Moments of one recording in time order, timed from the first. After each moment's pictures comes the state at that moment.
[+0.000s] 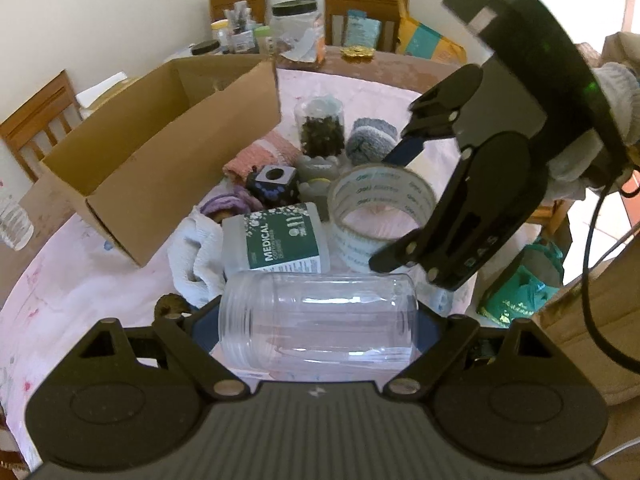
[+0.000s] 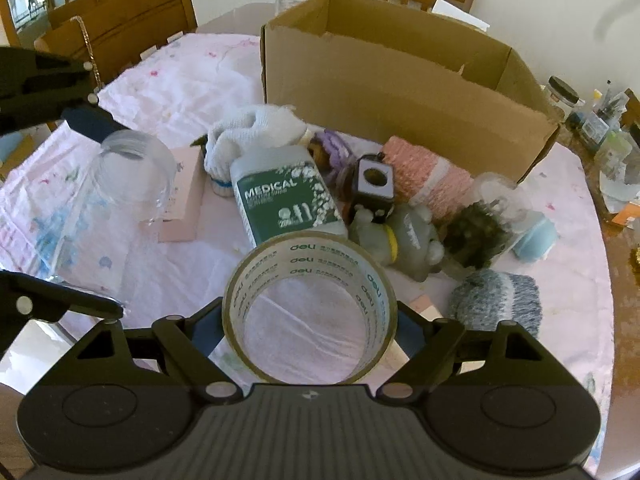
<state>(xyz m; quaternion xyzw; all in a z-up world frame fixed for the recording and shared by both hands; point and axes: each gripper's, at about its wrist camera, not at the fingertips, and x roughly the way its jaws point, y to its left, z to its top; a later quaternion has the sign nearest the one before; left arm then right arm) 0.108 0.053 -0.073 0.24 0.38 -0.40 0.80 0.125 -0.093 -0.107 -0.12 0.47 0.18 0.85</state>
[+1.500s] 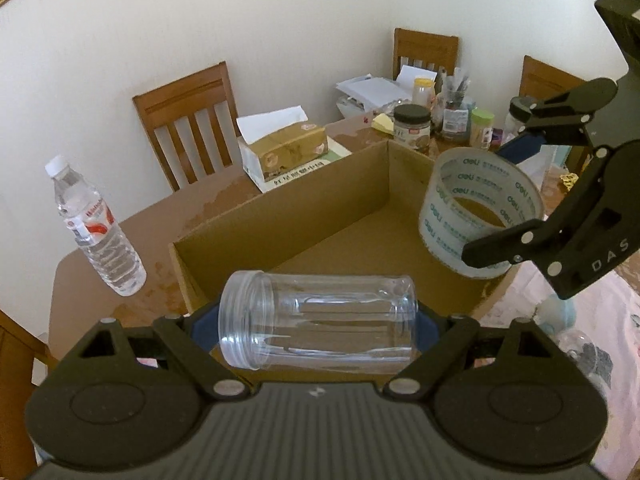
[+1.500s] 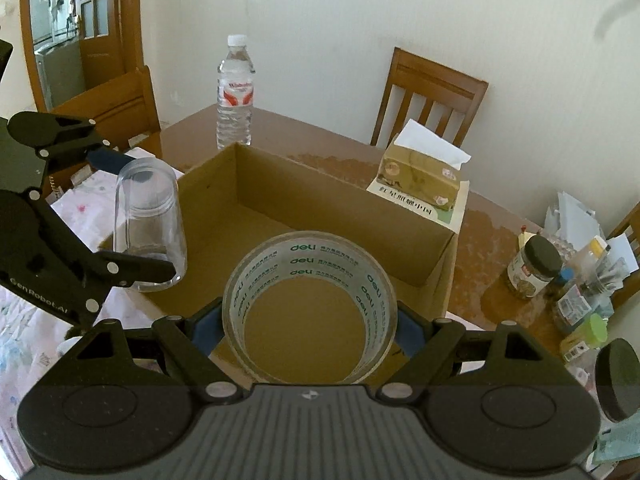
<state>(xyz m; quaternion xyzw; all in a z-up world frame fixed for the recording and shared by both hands) 0.322 0.011 -0.031 0.15 0.36 -0.18 0.90 0.344 -0.164 -0.016 -0.16 0.38 0.25 0.88</state>
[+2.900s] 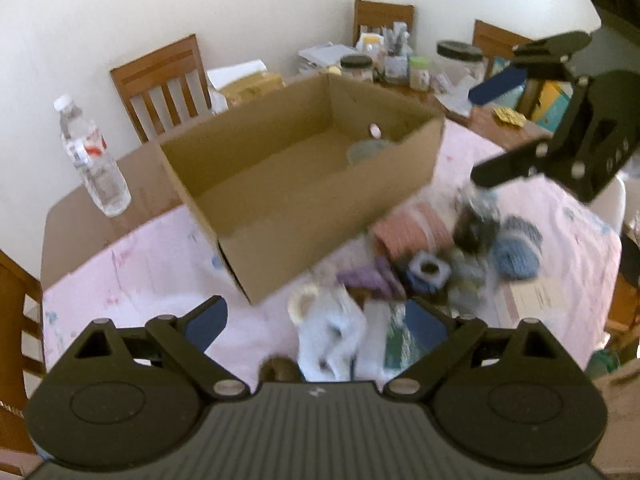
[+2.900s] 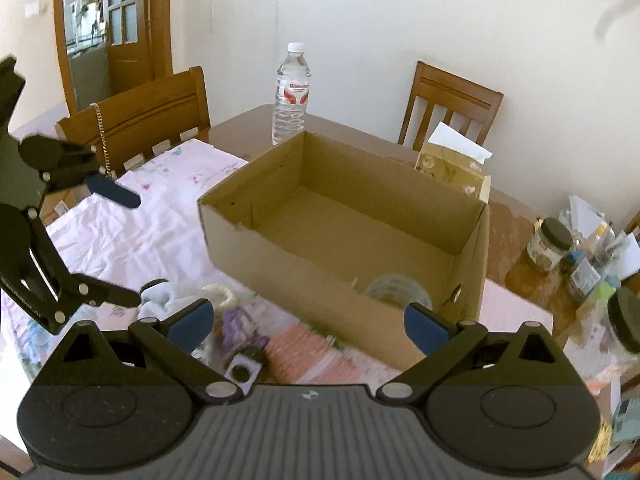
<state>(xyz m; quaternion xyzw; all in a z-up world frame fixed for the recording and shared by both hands) 0.191 0.053 -0.045 0.16 0.40 -0.23 0.87 0.227 -0.160 -0.014 -0.15 0.35 0.27 0.88</state>
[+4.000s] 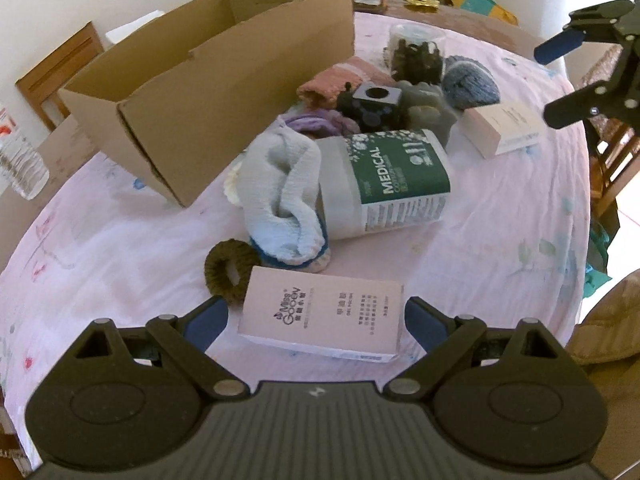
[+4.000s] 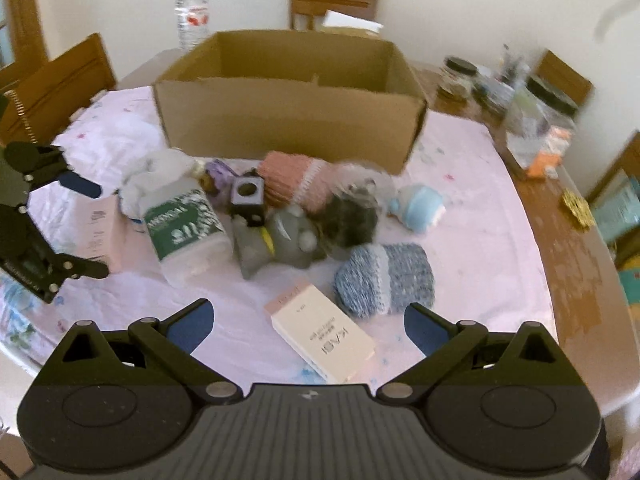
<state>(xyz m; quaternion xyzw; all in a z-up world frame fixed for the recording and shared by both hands) 0.170 0.076 -0.136 0.26 0.42 -0.35 0.80 0.110 -0.161 -0.088 -0.06 0.45 0.07 0.89</state>
